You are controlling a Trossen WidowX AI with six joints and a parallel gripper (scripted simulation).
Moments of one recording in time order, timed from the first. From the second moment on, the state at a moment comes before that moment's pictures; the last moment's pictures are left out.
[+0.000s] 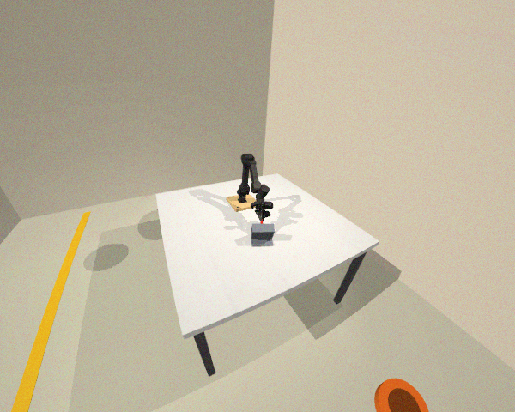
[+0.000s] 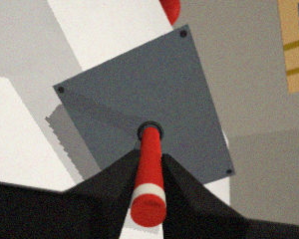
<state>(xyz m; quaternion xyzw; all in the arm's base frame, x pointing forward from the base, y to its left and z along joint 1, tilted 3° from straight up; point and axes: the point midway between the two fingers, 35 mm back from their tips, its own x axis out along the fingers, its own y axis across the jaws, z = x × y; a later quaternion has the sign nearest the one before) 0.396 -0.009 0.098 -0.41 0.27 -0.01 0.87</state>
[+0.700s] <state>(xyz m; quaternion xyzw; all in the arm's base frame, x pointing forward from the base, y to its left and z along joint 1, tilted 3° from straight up) 0.403 -0.011 0.093 -0.41 0.27 -0.01 0.87</state>
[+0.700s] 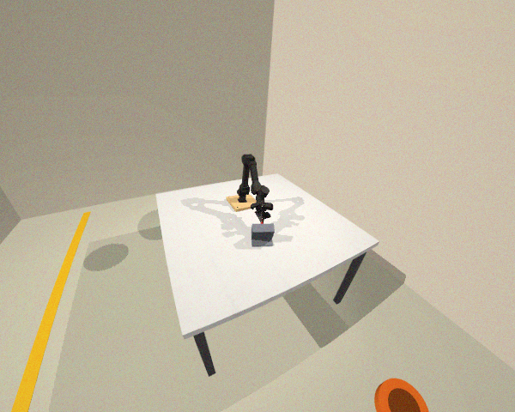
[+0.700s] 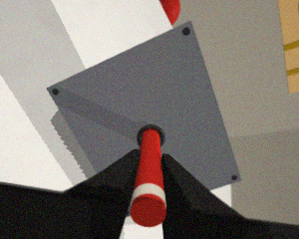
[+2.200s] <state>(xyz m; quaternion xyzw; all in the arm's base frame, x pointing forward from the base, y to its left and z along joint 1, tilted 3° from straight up) 0.417 -0.015 0.085 -0.41 0.27 -0.01 0.87</state>
